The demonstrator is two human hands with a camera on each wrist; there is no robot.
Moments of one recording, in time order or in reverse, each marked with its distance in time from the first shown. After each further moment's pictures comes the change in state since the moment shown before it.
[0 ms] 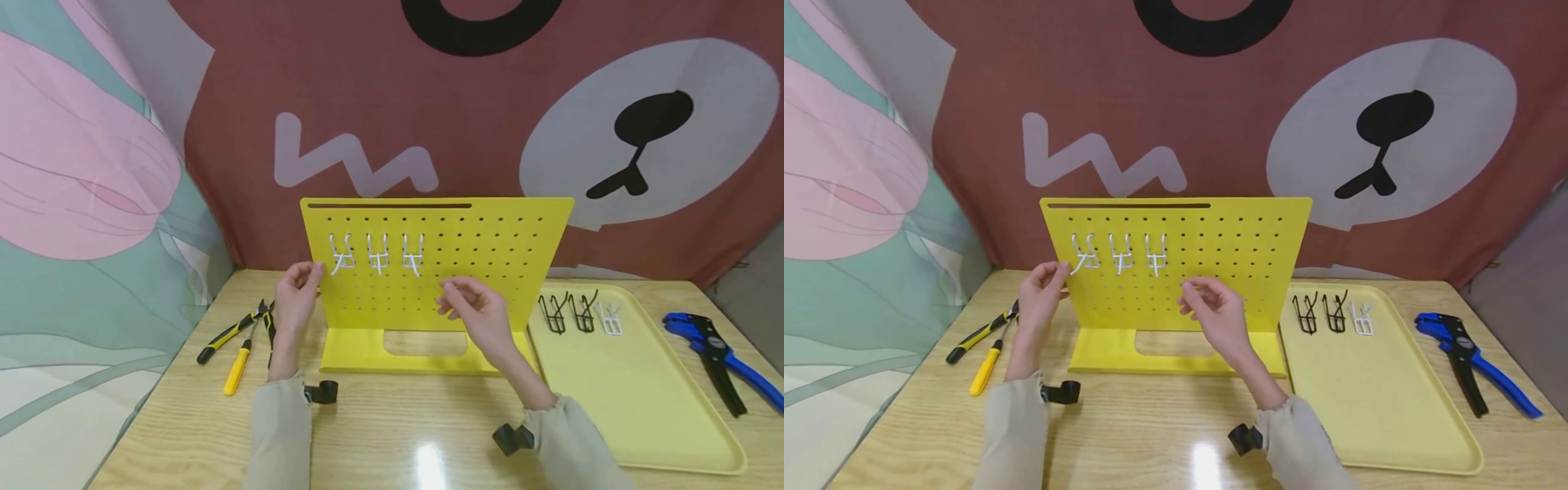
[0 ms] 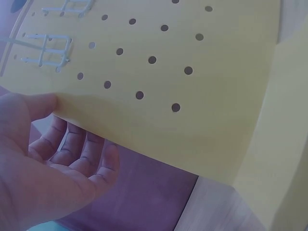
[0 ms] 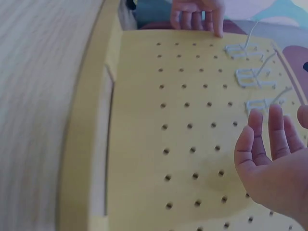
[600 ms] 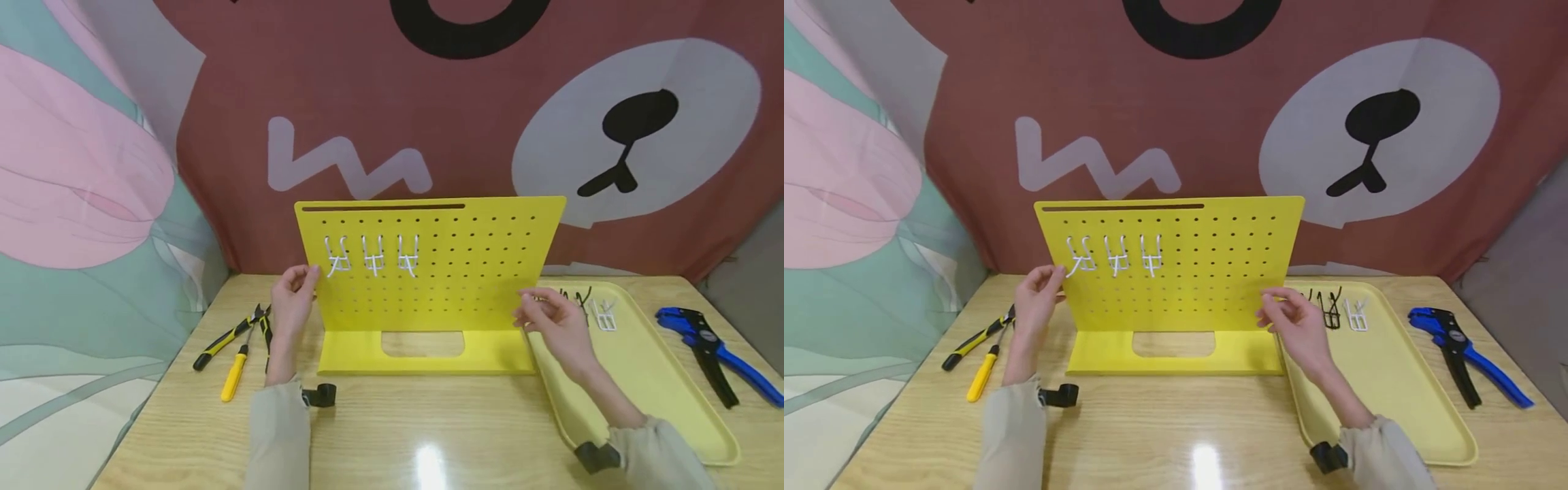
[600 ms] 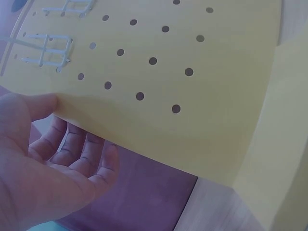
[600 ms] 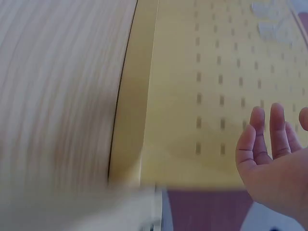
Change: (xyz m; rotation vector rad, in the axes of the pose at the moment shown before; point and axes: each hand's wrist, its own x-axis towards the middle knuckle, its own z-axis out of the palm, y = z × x) left_hand 0.000 -0.001 0.000 0.009 -0.004 0.008; right_hand -0.030 0.011 -0.106 -0.085 0.088 -0.009
